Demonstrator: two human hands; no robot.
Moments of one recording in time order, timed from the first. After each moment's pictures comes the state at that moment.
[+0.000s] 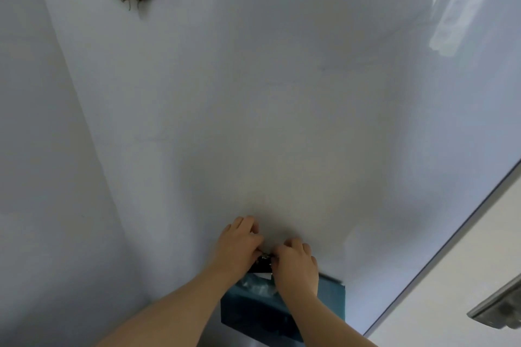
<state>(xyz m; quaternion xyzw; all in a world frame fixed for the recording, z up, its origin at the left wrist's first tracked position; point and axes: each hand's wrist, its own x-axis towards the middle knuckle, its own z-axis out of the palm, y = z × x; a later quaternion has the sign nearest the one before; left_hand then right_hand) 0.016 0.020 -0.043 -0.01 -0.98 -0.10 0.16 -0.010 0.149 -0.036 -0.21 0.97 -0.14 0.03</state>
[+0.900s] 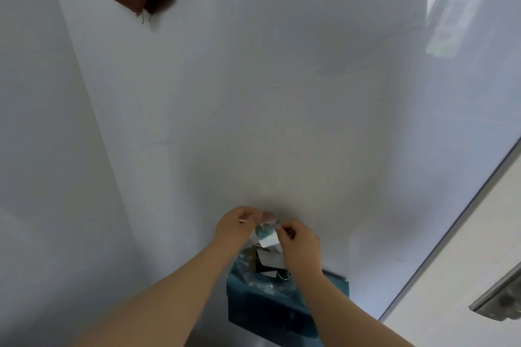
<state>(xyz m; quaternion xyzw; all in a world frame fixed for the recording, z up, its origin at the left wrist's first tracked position) 0.019 0.016 -0.005 0.22 -0.79 -0.55 0.14 -0.015 0.145 -0.012 -0.14 0.88 -0.46 0.01</state>
